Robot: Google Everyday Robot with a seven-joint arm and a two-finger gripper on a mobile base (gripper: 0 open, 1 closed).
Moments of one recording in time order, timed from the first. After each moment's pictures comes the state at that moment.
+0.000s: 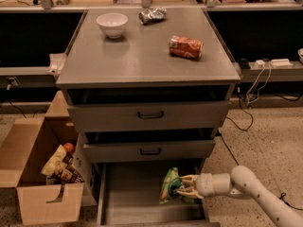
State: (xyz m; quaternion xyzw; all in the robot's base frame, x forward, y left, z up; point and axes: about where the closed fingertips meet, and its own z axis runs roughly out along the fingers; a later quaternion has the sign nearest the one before) arm 0.496 -0.148 0.358 -0.56 0.62 0.34 0.43
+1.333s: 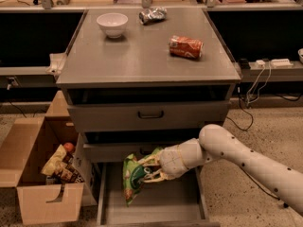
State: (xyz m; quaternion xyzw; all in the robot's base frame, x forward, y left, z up) arm 0.452 0.007 0.588 -0.76 0.43 0.28 0.40
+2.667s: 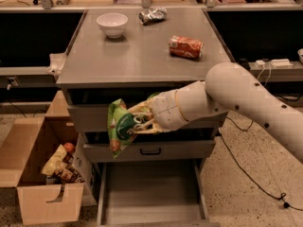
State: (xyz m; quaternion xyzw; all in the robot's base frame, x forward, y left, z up) arm 0.491 0.028 0.801 -0.78 0.41 0.15 0.44
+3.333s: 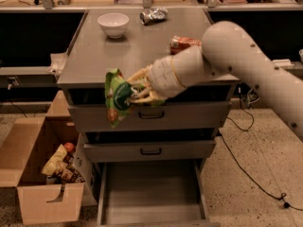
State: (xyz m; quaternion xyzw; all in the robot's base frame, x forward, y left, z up) arm 0.545 0.030 0.857 -0.79 0.41 0.12 0.44
